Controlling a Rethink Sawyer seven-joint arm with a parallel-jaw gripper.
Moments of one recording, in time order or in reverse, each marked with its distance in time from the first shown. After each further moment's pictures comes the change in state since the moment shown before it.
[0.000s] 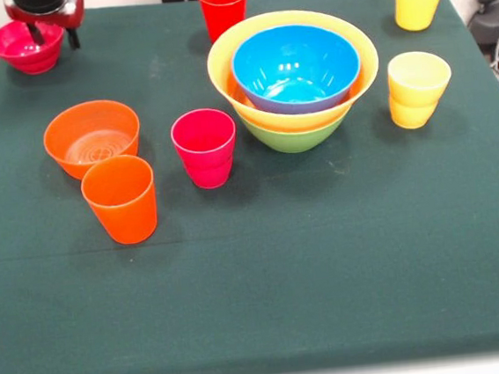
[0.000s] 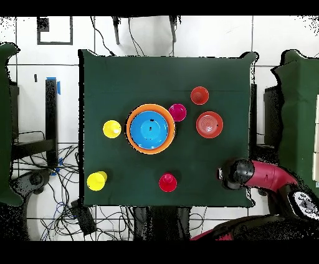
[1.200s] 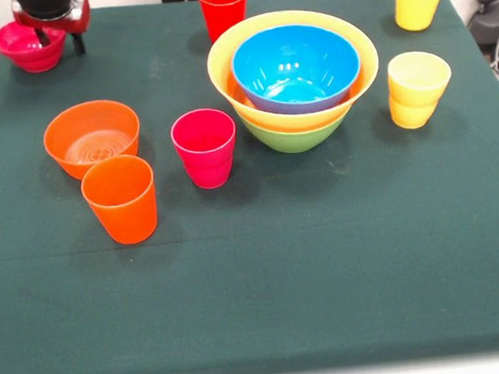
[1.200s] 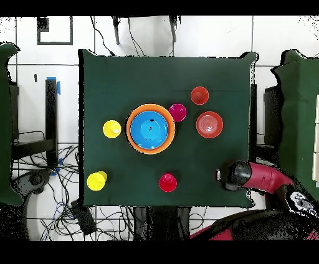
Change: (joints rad) arm 0.003 0.036 -0.022 -0.001 0.008 -0.042 0.000
